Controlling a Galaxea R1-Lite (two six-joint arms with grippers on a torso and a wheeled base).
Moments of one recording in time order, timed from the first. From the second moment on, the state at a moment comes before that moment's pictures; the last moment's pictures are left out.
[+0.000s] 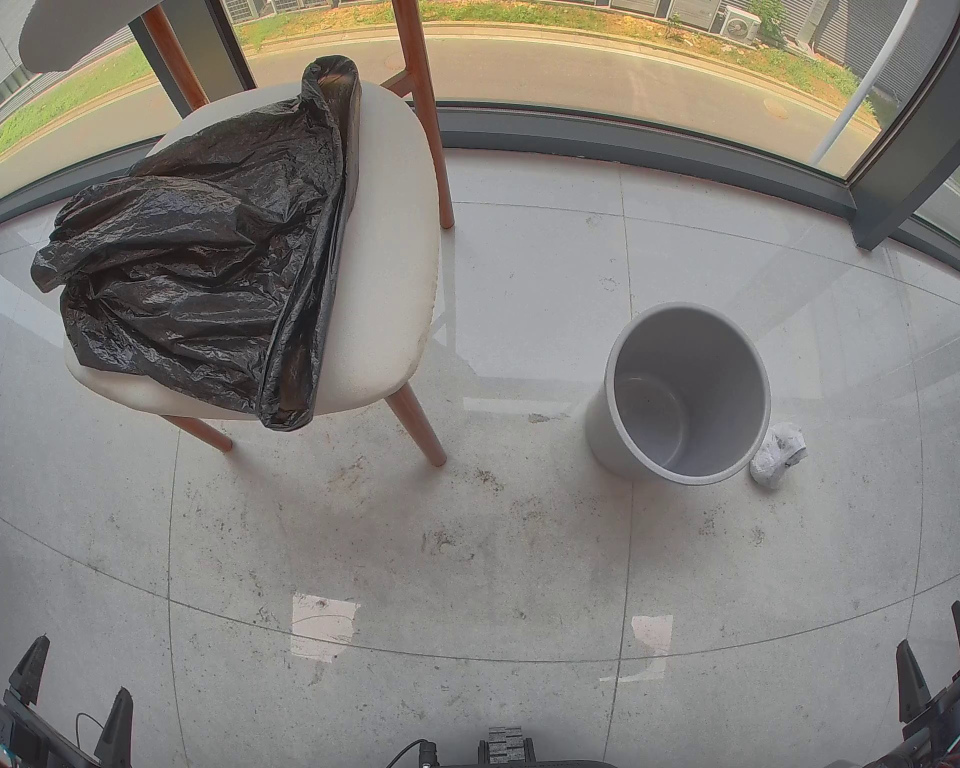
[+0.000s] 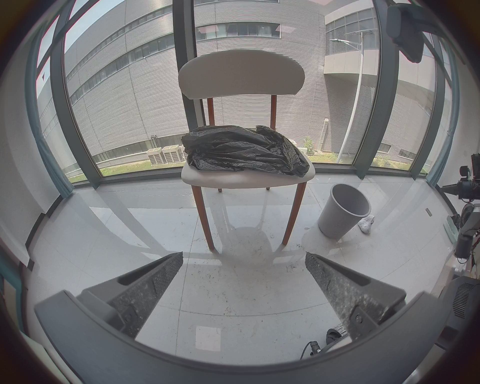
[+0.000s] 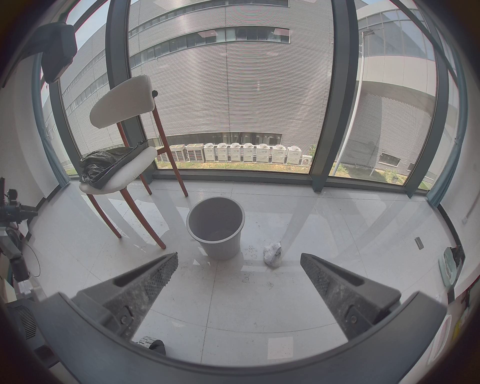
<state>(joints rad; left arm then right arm) 0.00 0.02 -0.02 -0.05 -0.07 0.09 0.00 0.02 -0.02 0.00 0.01 0.01</state>
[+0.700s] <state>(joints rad) -0.23 0.67 -0.51 -0.38 -0.16 0.08 0.00 0.02 -0.02 0.00 0.01 0.01</state>
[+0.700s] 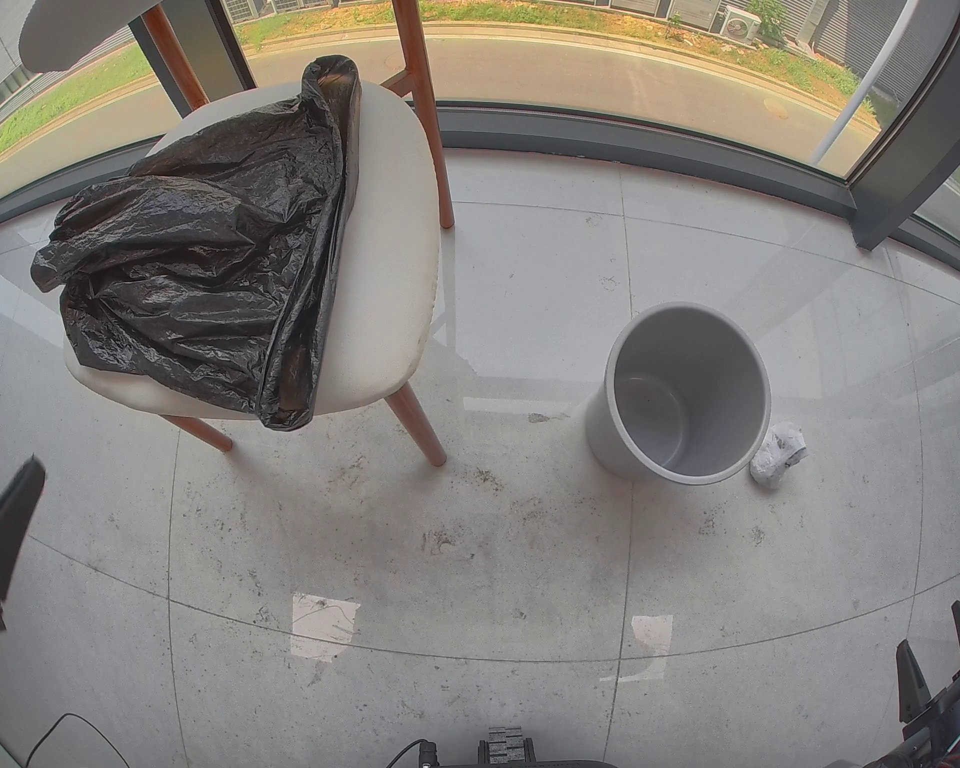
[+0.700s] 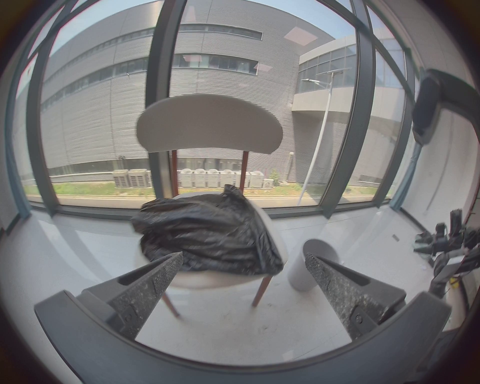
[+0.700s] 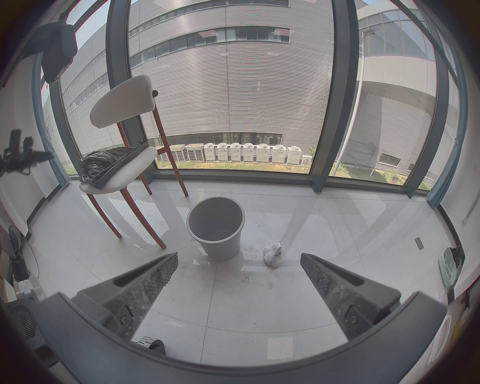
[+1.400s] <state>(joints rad) -0.45 1.53 -1.32 -0.23 -0.05 0.00 0.00 0.02 -0.02 0.00 0.01 0.01</state>
